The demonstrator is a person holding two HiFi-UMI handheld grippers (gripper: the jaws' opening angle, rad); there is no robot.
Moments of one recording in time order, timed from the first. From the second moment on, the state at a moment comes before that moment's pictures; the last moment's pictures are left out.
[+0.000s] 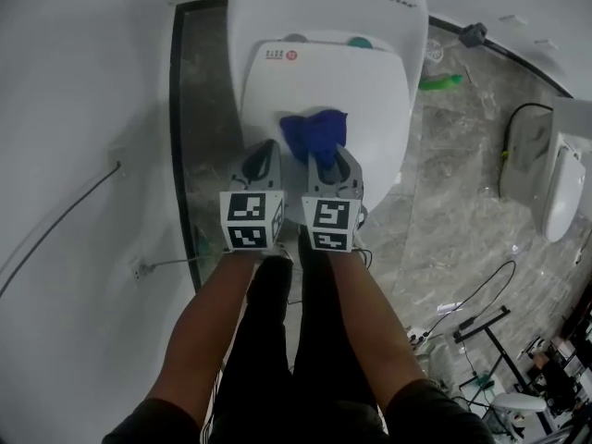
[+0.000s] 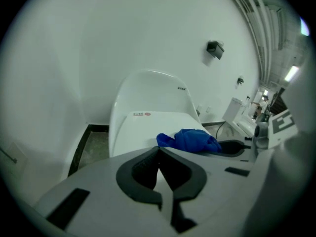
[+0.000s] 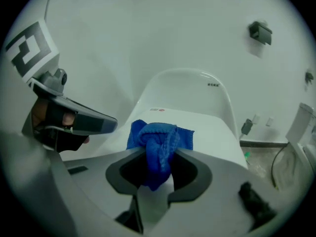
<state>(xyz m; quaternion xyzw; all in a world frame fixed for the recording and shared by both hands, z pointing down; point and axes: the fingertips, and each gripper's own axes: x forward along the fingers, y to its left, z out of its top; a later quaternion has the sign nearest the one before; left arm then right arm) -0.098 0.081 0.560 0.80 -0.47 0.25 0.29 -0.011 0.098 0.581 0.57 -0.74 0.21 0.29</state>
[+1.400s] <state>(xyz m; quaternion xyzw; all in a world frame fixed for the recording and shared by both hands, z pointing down) -0.191 0.161 0.576 0.73 -0.55 0.16 0.38 -0.107 0.169 0.572 0.51 -0.79 0.16 0.30</state>
